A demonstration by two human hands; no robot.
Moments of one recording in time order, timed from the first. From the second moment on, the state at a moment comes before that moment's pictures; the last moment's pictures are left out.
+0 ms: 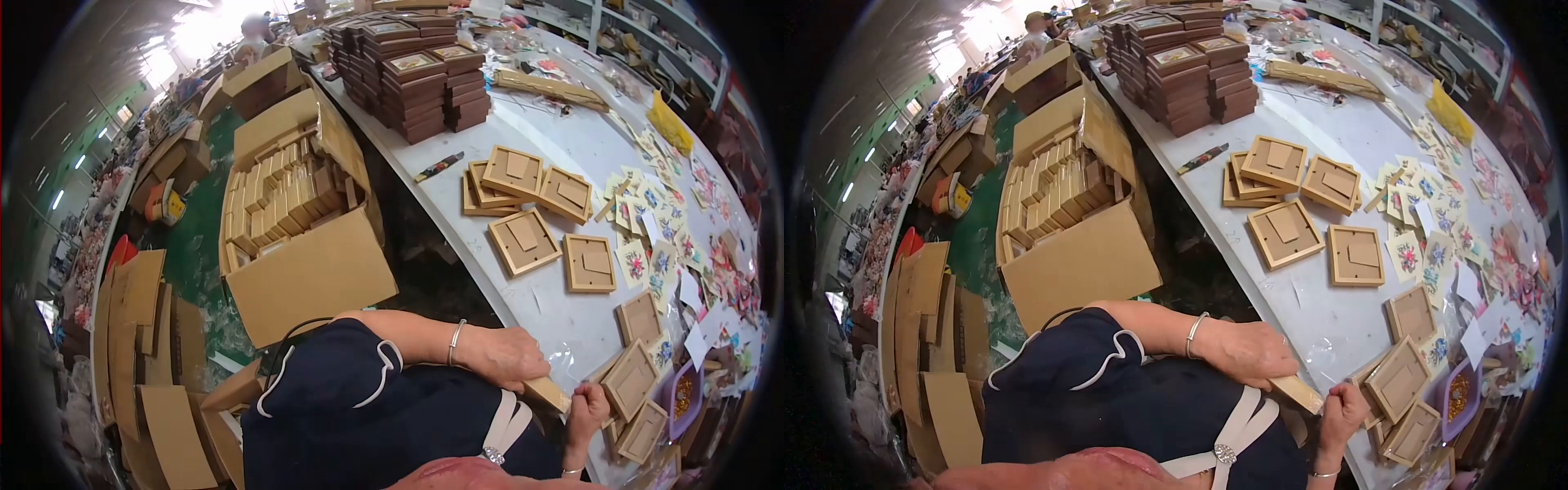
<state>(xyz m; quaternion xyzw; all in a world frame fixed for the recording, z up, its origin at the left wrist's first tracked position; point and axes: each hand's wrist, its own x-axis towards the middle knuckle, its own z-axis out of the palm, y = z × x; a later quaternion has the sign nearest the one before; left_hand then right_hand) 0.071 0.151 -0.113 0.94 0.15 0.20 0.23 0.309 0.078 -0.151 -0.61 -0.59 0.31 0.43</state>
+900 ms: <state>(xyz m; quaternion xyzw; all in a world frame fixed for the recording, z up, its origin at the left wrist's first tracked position) 0.182 0.261 -0.146 0.86 0.37 0.28 0.21 0.407 0.048 -0.155 -0.75 -0.58 -0.07 0.32</state>
